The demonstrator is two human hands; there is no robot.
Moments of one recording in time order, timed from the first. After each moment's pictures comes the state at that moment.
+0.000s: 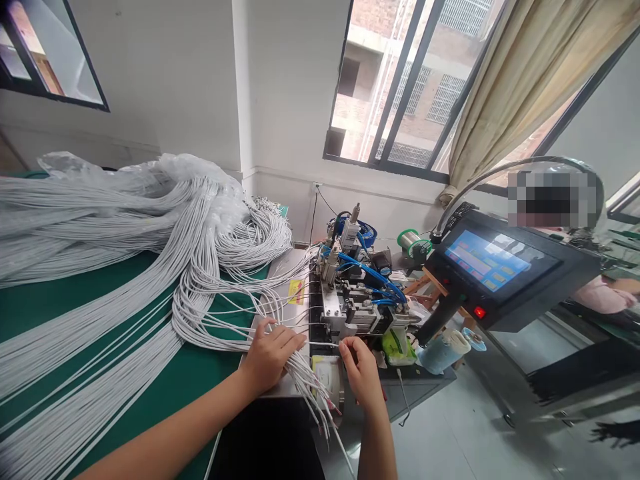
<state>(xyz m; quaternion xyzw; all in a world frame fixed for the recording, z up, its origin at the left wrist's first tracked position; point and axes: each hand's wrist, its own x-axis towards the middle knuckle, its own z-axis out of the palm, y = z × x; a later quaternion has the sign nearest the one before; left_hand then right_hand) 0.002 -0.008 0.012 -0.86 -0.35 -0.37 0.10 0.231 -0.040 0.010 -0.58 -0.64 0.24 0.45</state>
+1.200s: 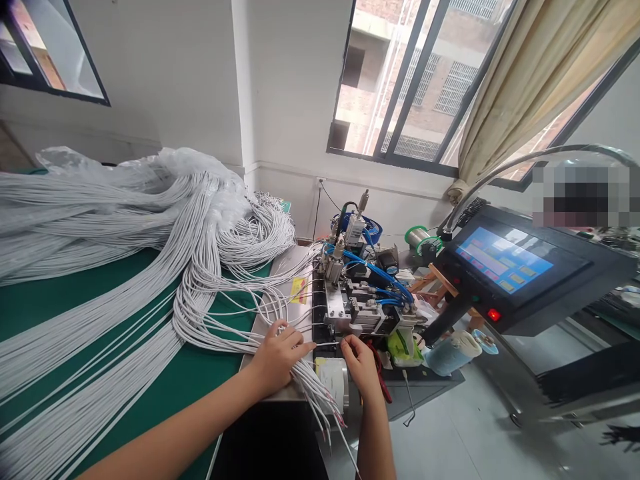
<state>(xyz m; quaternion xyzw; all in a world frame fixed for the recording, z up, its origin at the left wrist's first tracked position) 0.005 0.001 0.003 -0.91 -0.35 -0.22 0.04 0.237 -0.010 -0.020 -0.59 -0.61 0.29 0.45</state>
